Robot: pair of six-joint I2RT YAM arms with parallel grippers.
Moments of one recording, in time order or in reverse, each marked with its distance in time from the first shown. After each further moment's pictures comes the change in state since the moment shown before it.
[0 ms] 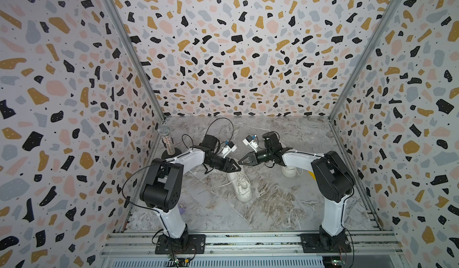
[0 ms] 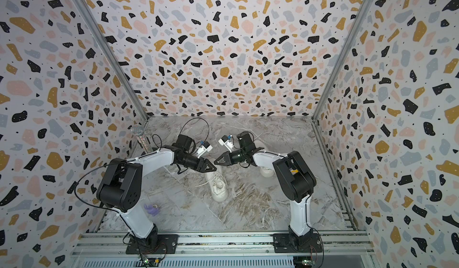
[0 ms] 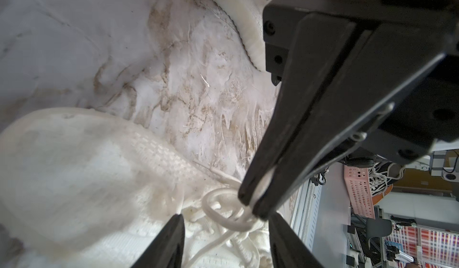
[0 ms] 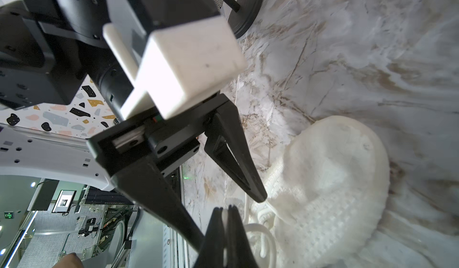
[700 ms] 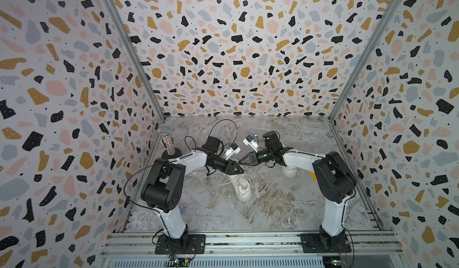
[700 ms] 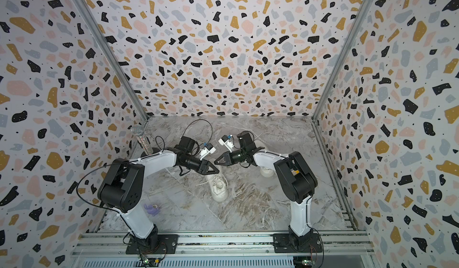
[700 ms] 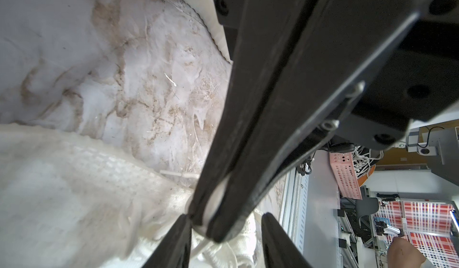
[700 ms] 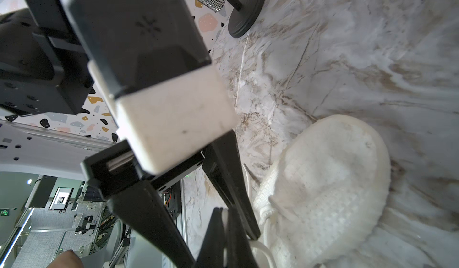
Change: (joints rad) left arm -0.026 0.000 -0.031 0.031 0.084 0.051; right arm 0.000 -0.011 0.001 -0.033 0.000 -0.029
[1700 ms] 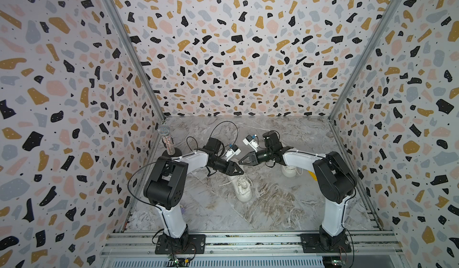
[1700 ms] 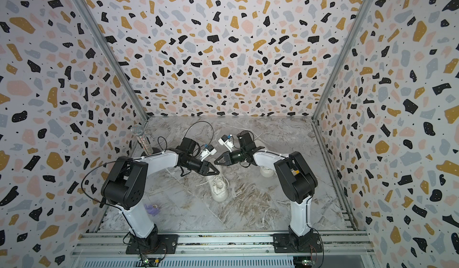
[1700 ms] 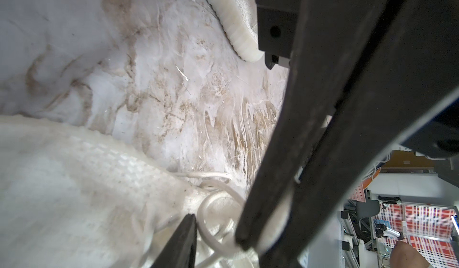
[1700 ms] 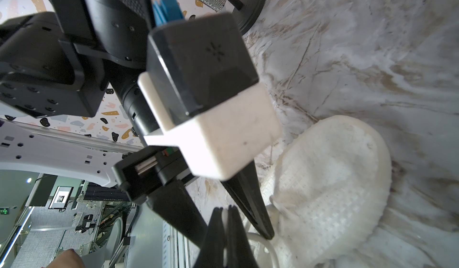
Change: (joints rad) left arm -0.009 0.039 0.000 0.028 -0.026 -0.020; right arm 0.000 -0.002 0.010 -0.014 -0.002 -0.005
